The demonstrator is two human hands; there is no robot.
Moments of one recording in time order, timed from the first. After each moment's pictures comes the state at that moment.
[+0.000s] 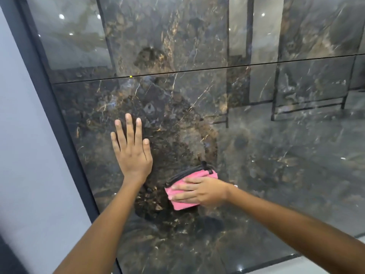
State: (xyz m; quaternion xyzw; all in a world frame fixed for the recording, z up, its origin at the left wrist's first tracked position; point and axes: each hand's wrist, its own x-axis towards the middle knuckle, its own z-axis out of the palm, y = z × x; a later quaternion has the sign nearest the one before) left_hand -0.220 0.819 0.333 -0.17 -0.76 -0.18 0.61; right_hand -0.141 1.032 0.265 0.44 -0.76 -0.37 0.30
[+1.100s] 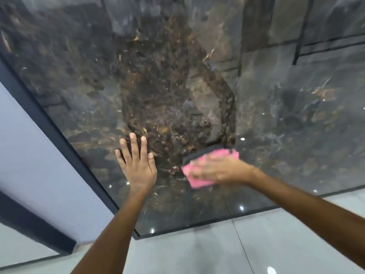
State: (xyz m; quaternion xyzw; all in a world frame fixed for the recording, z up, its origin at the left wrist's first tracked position) left_hand -0.214 0.803 0.114 -0.19 -0.79 -0.15 0.56; right_hand -0.134 1.073 0.132 0.44 -0.77 -0.29 0.34
